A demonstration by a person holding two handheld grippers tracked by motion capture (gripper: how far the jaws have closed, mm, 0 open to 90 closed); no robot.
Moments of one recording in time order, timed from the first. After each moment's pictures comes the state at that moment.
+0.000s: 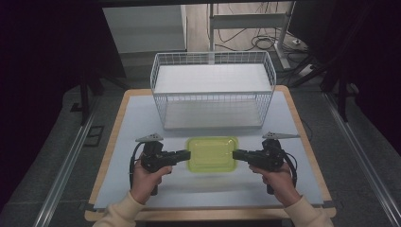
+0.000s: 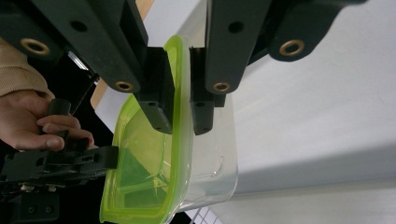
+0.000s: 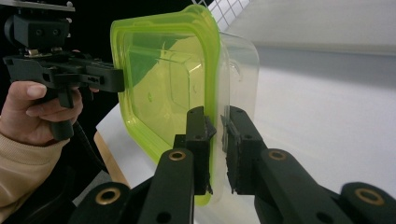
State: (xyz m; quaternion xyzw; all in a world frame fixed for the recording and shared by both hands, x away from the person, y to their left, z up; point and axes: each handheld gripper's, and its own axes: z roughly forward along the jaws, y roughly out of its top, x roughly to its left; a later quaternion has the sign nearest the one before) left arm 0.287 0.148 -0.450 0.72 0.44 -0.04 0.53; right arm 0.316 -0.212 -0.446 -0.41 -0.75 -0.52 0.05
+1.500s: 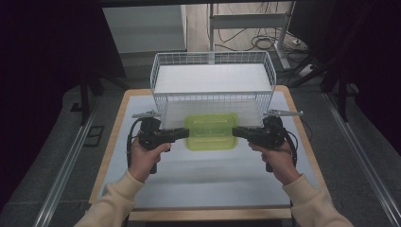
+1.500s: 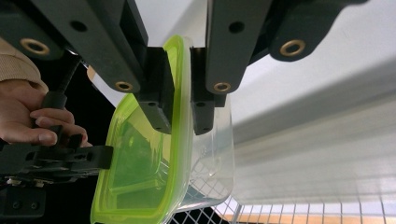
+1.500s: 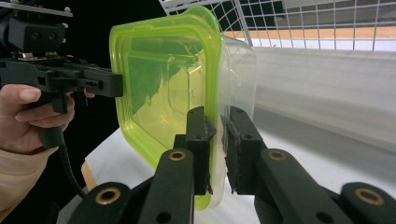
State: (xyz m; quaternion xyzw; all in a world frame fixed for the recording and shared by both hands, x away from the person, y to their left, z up) left arm 0.323 0.153 -0.400 0.71 0.44 -0.01 0.55; right arm 0.349 -0.202 -0.393 -0.39 -0.74 -0.54 0.00
